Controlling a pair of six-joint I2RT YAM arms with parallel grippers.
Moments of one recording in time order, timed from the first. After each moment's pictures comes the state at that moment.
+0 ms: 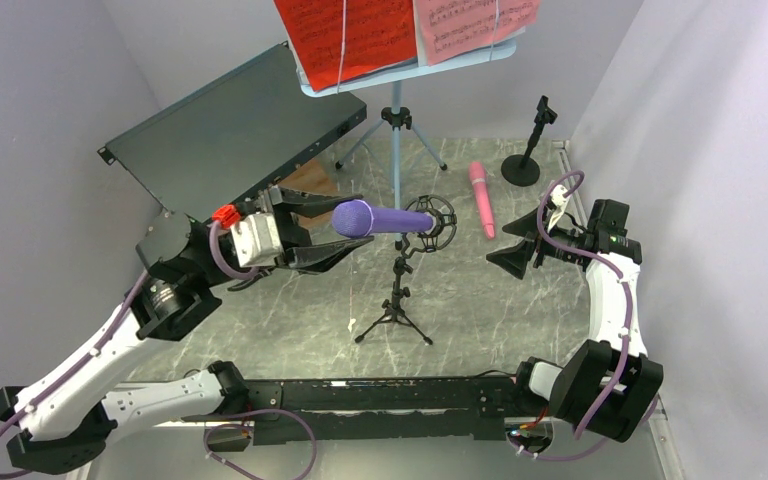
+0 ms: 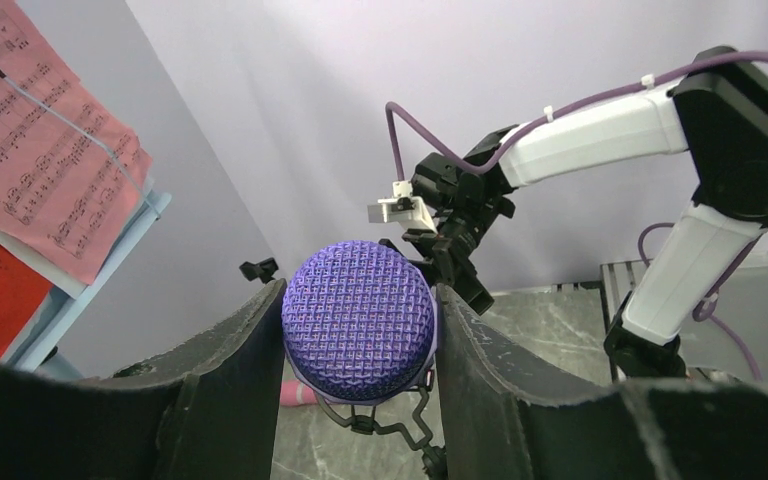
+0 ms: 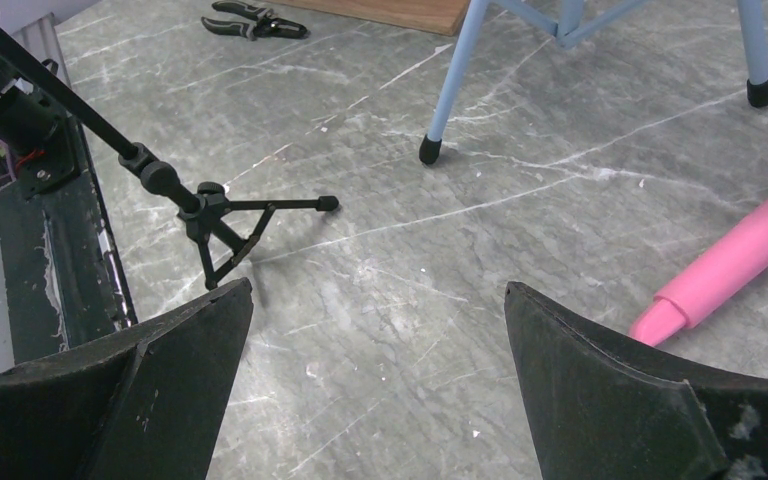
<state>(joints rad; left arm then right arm) -0.93 0.88 1.24 0.00 0.42 0.22 -0.38 1.17 0.94 -0.82 -1.32 -0.84</state>
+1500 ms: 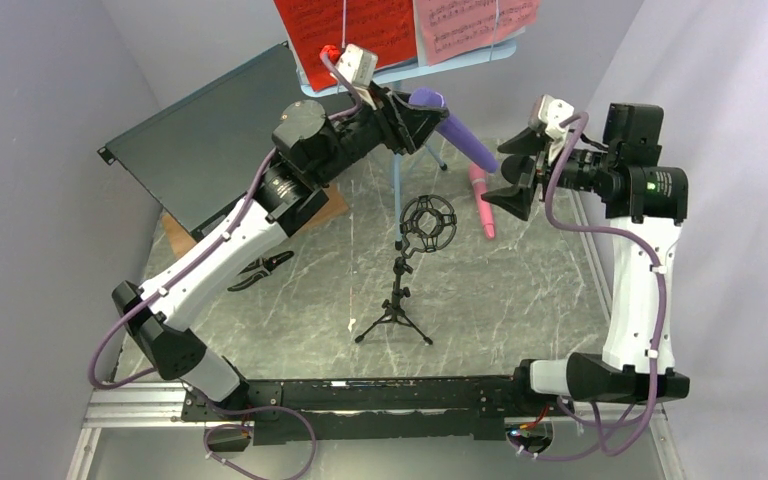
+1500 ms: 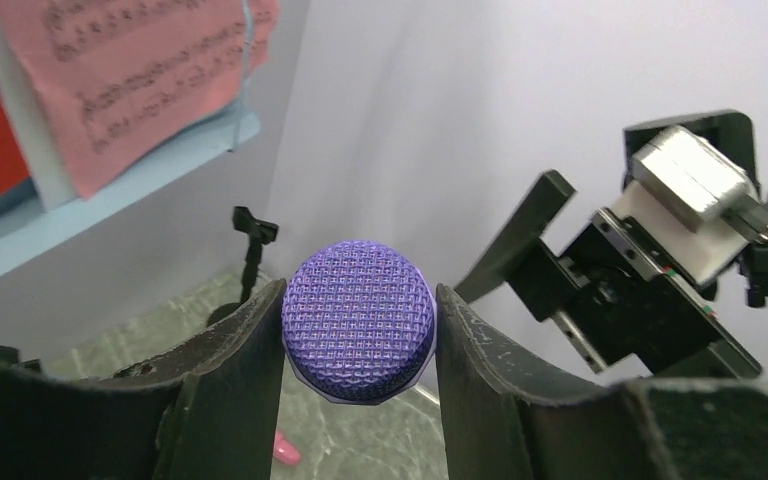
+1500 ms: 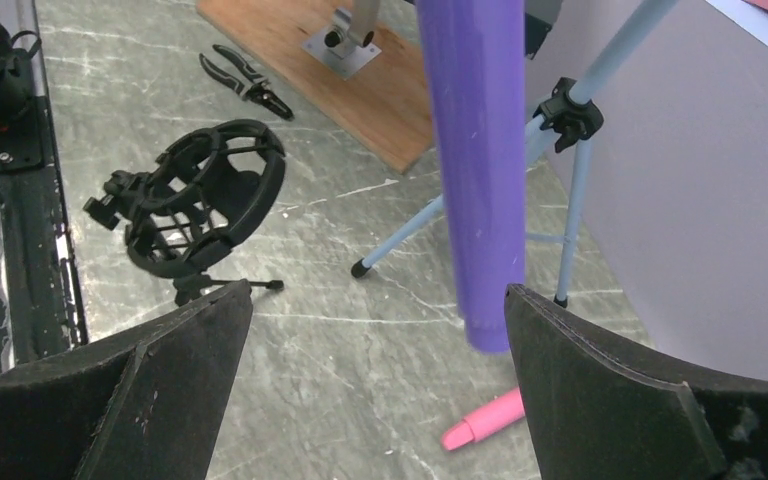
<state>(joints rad) -0.79 1.53 1.74 0.12 0.13 -0.37 -0.09 1.31 1.86 -1.18 -1.14 -0.82</state>
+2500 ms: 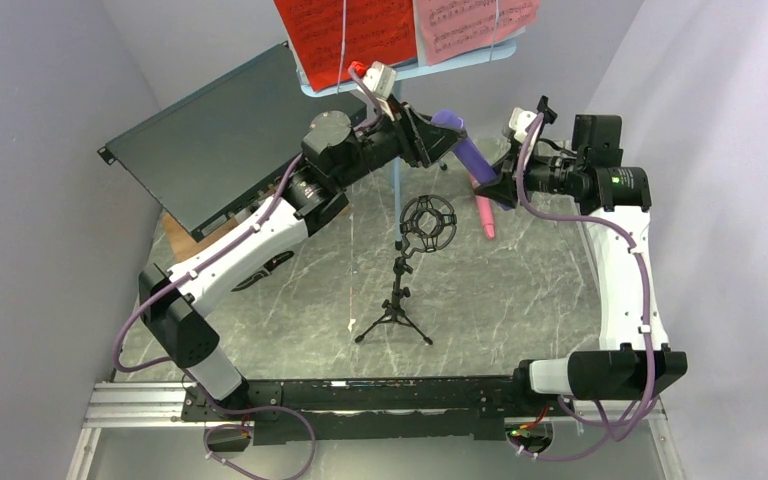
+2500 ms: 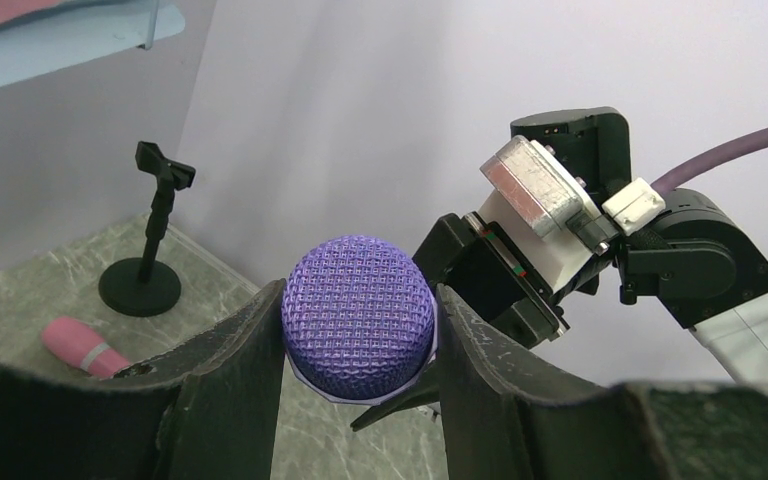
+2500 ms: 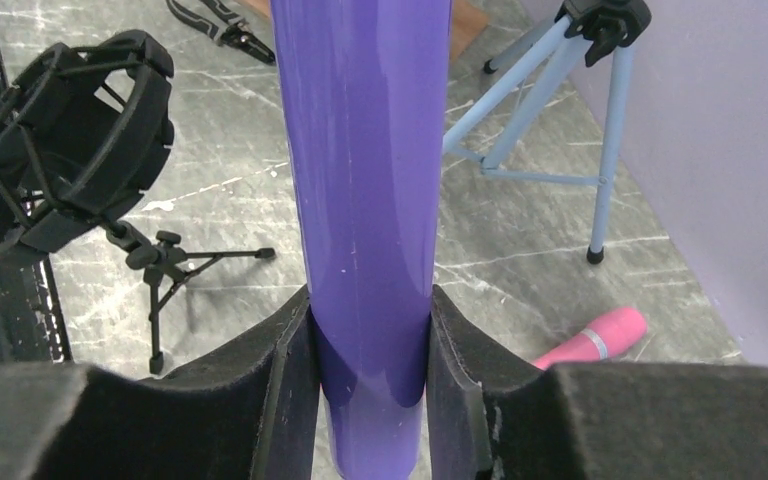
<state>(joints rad) -0.79 1.63 1.67 0.25 0.26 -0.56 -0.01 1.33 1.63 -0.99 -1.00 -0.75</state>
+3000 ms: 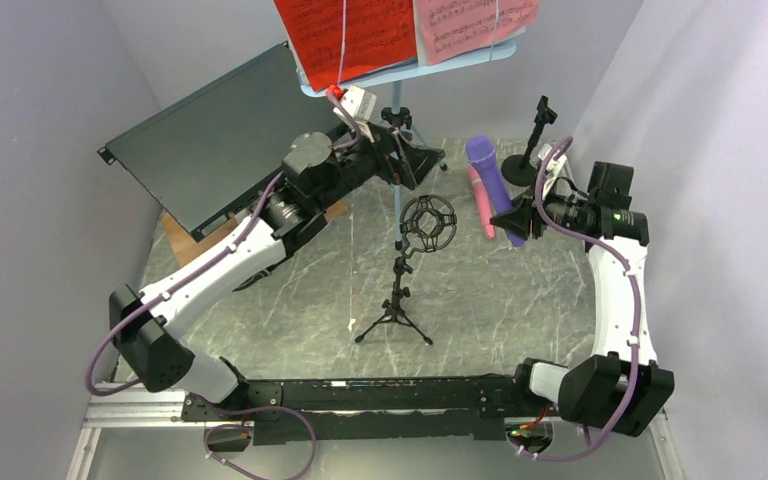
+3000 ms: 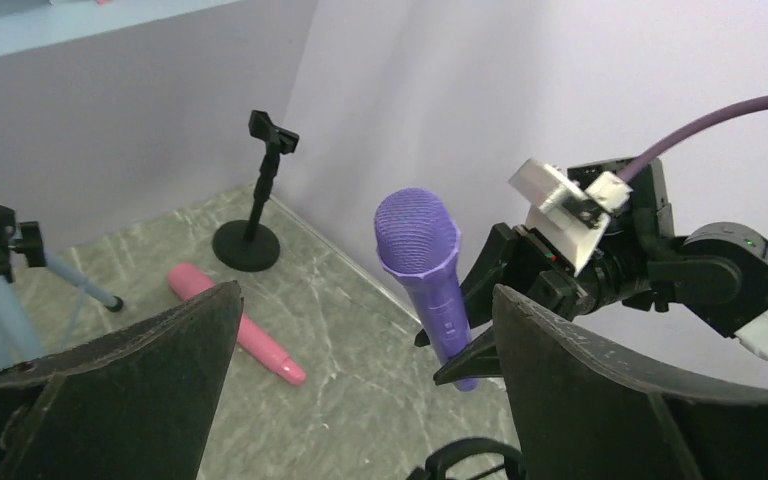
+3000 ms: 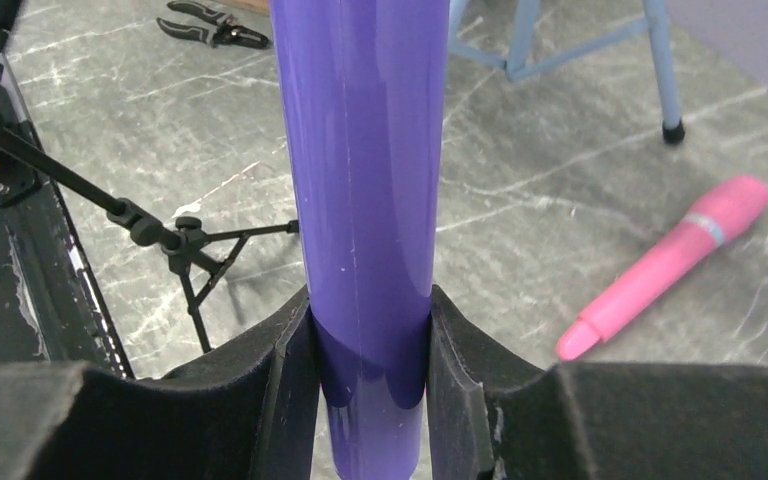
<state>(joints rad) -0.78 1.48 1.46 0.22 0.14 -0.45 -0.23 1.20 1.25 -0.85 -1.12 -0.66</state>
